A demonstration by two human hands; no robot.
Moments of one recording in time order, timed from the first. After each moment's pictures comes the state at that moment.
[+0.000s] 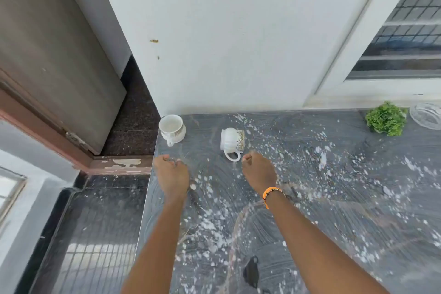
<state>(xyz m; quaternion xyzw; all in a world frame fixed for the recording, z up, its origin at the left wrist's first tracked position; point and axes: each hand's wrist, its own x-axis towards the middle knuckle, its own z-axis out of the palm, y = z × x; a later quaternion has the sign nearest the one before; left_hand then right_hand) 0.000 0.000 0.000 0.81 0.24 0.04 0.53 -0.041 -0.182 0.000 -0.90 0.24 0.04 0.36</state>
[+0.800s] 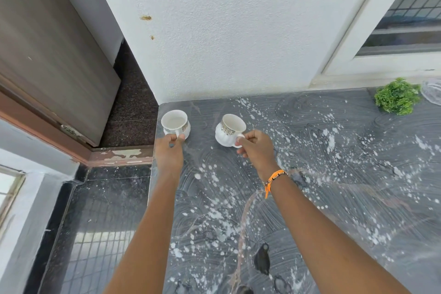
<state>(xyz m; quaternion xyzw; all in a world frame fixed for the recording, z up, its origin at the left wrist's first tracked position) 0.026 0.015 0.006 0.84 0.15 -0.02 0.52 -0.025 -0.166 0.006 -0.73 0.29 -0.03 0.62</state>
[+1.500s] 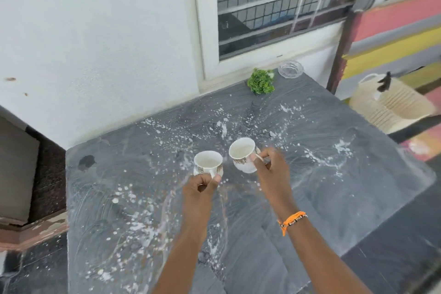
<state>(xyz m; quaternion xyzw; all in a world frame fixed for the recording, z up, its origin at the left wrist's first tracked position) -0.190 -0.152 0.058 0.74 -0.05 -0.22 0.63 -0.258 -0.293 0.062 -0.75 0.38 -0.25 0.47</state>
